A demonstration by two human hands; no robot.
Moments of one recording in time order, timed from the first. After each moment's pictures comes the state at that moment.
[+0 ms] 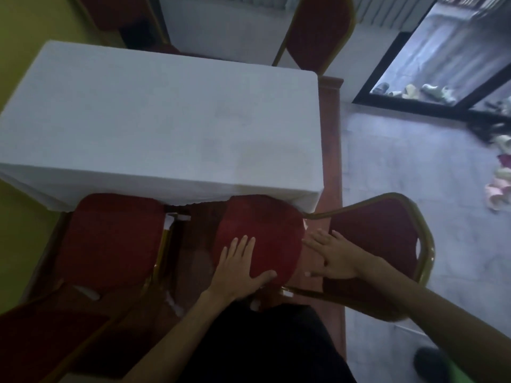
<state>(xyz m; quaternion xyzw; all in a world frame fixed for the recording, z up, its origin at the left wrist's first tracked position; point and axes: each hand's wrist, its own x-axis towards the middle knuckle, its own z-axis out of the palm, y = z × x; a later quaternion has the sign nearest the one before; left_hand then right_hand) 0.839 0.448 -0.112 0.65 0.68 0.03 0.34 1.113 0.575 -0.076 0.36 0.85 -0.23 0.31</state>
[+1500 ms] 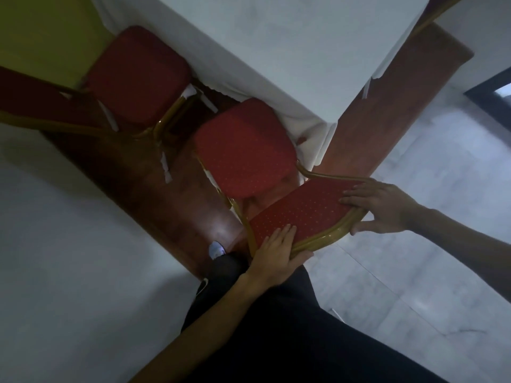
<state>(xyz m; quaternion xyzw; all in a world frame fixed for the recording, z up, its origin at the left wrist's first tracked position) 1.220 0.389 -0.117 0.39 0.78 0.19 0.45 1.331 0.691 -0.083 0.01 0.96 -0.12 0.25</state>
